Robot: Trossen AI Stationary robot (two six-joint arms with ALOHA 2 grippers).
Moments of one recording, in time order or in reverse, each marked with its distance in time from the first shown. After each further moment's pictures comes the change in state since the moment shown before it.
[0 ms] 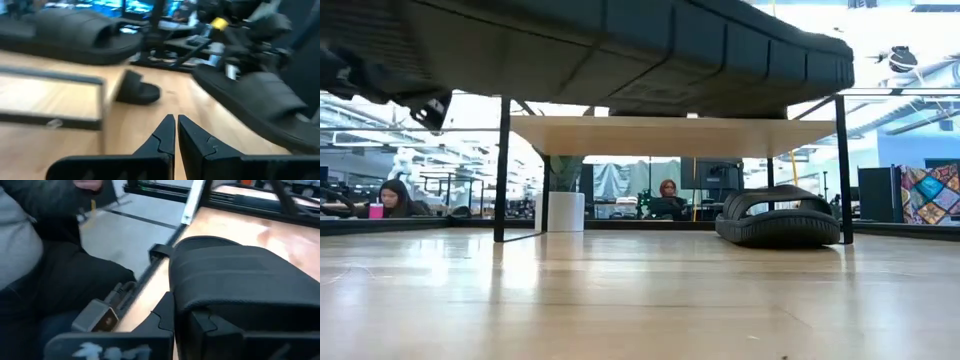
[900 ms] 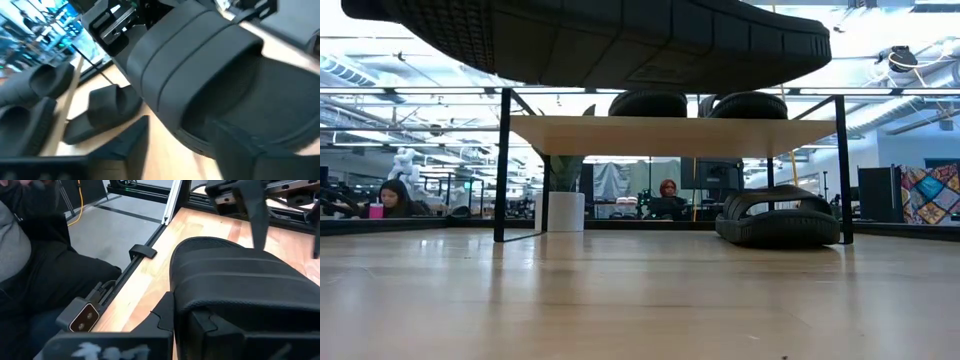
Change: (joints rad) left arm -0.273 0.875 0.643 -0.145 -0.283 0.445; right arm -0.071 -0.124 0.000 -0.153 -0.025 -0.028
